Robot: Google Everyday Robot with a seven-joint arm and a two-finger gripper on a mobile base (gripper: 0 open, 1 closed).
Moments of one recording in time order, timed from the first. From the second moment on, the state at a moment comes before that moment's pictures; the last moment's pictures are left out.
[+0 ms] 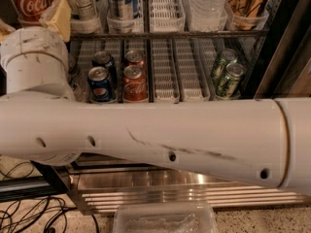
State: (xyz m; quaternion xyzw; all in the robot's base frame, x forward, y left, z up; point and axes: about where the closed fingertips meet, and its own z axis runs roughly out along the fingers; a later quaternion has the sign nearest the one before) arm 0.558 0.218 1.070 -0.15 0.58 0.04 0.80
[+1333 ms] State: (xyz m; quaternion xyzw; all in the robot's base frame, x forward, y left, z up) arm 0.582 0.244 1.071 -0.17 0.60 0.05 0.78
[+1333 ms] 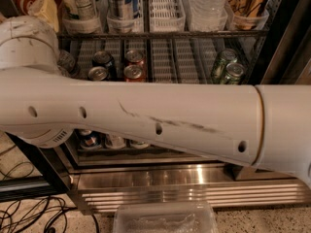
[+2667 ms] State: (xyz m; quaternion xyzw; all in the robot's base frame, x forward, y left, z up) arm 0.626 0.243 1.069 -0.15 0.62 0.03 0.77
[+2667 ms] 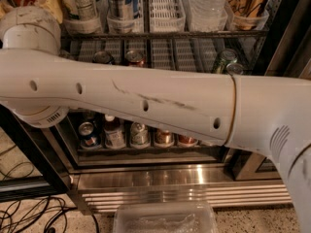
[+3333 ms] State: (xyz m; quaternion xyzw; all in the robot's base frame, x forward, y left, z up) arm 0.631 0.243 1.069 -0.15 0.62 0.03 0.77
